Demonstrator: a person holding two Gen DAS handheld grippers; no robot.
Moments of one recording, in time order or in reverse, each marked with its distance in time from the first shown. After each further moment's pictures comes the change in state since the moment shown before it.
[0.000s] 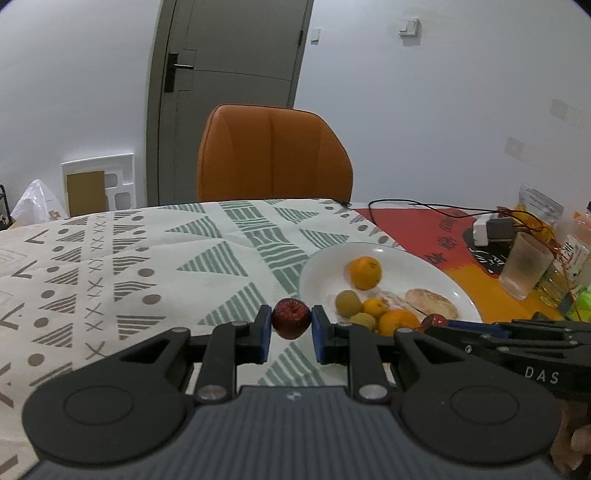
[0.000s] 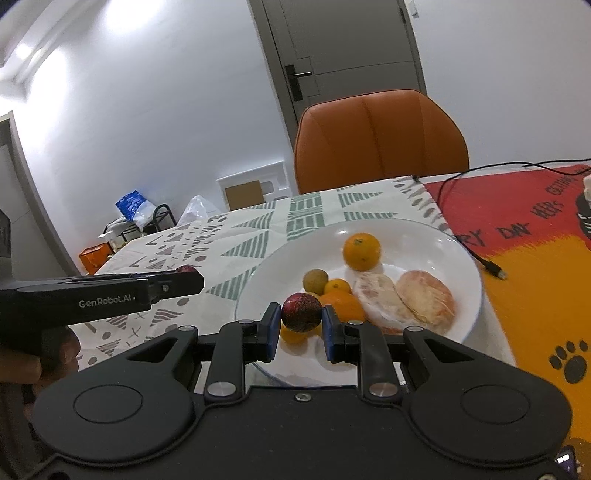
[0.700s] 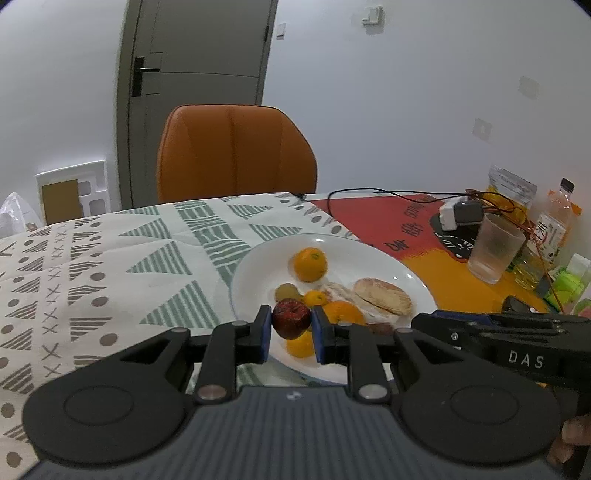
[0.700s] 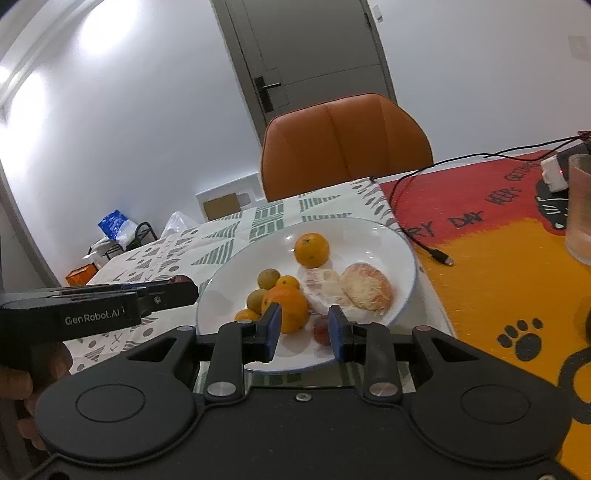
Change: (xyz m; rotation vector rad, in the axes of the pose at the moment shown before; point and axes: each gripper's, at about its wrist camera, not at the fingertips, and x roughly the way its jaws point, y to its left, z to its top) left arm 0.005 -0.047 -0.004 0.064 0.016 -0.061; right arm -0.026 -0.032 -0.010 0.073 -0.037 -0.054
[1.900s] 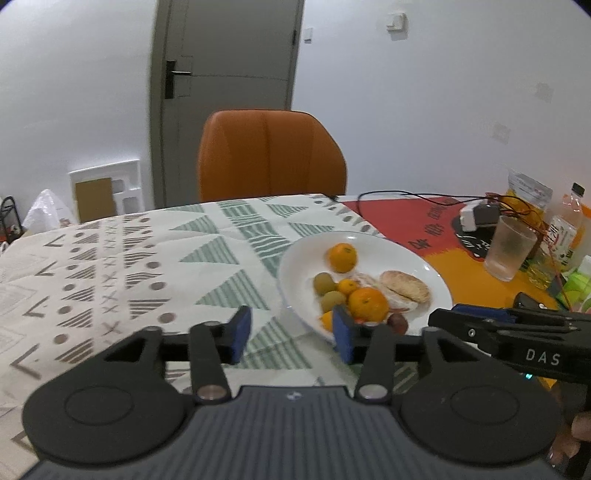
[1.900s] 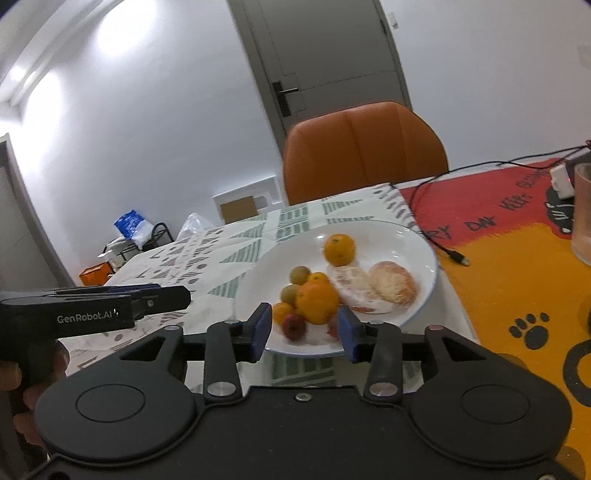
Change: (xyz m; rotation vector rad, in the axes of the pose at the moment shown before) left arm -0.052 0.015 -0.007 -0.026 -0.005 0.110; right arm -0.021 0.031 -0.008 -0.037 -0.014 0.056
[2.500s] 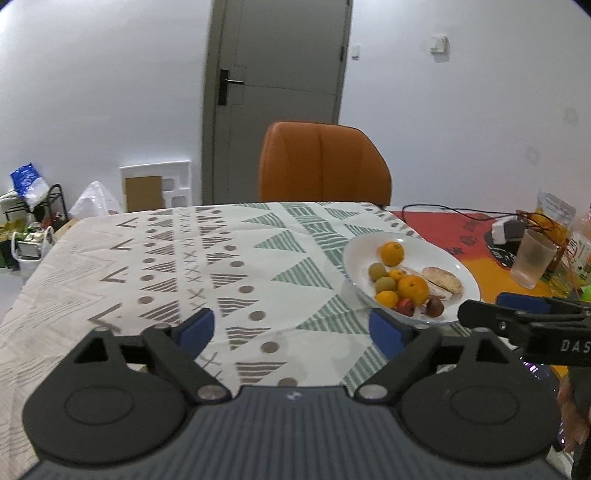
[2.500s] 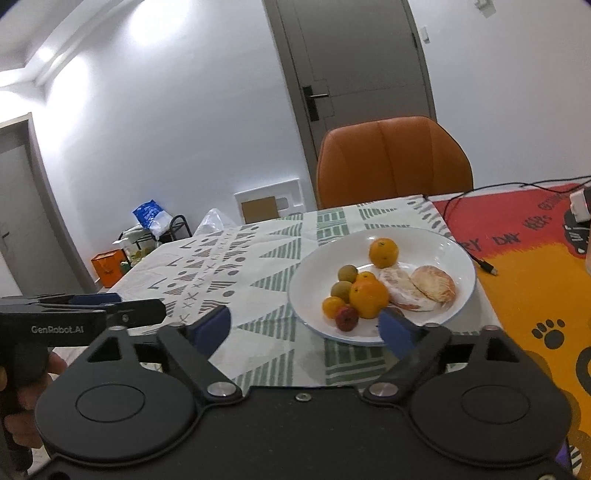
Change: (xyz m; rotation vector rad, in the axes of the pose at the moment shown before) left arm -0.066 0.034 -0.029 -0.074 -0.041 0.126; right arm -0.023 0.047 -0.007 -0.079 -0.018 0.027
